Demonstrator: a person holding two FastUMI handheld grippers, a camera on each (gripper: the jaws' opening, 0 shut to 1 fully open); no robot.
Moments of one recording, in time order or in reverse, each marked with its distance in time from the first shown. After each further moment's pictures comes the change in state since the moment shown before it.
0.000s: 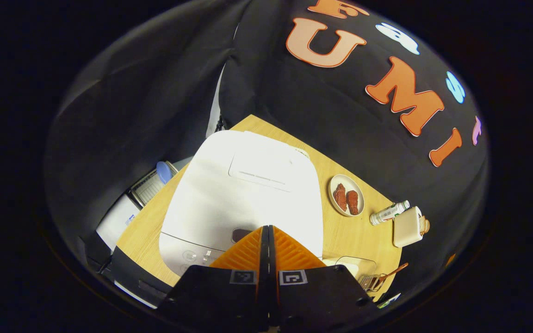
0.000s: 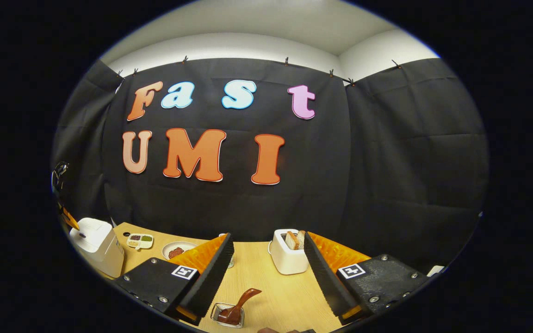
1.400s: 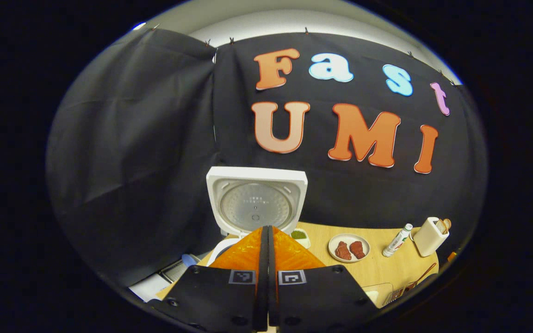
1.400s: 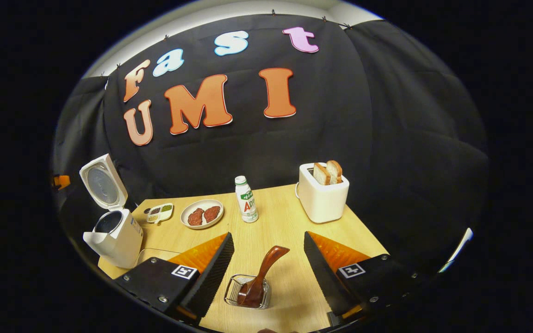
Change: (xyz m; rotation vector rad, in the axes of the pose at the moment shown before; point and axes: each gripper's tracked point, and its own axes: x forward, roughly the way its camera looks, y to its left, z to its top) left arm -0.154 -0.096 0.090 0.345 -0.724 0.110; right arm 0.035 0.038 -0.152 0.166 0.378 0.171
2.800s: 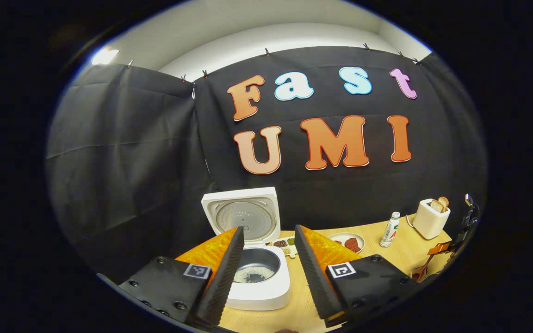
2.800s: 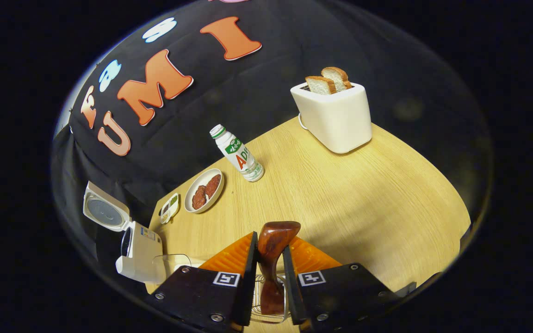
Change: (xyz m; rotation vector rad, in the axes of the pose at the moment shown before) left arm -0.091 -0.051 -0.006 0.169 -0.085 -0.013; right arm 0.089 0.008 -0.085 0.339 0.301 0.117
